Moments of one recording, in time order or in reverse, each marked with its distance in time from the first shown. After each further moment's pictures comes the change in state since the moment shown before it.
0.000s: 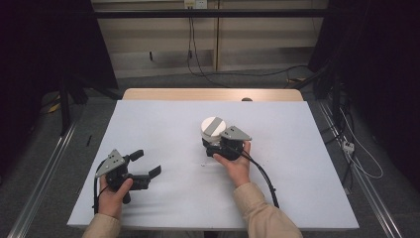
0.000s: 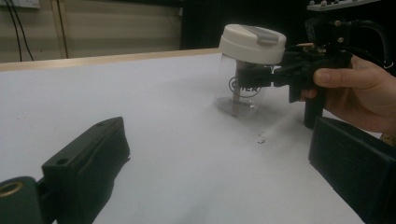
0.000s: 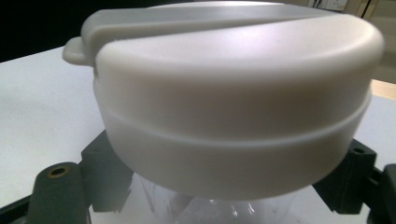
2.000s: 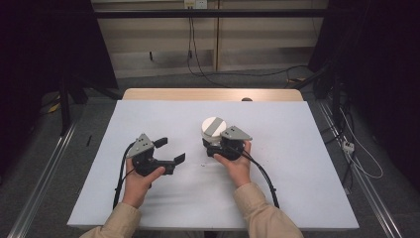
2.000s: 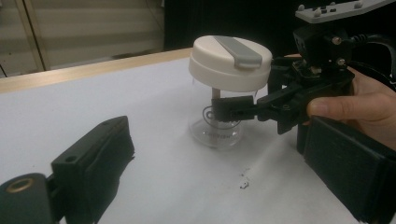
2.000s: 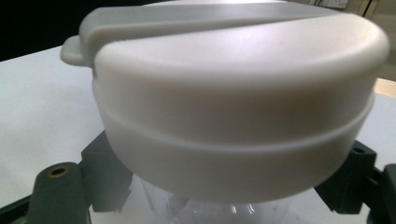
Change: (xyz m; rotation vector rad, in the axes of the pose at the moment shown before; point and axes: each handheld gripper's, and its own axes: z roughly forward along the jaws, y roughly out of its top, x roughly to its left) left arm -0.025 0.033 0.066 0.054 -0.050 0.046; right arm -0.001 0.000 -0.001 0.006 0.004 0.002
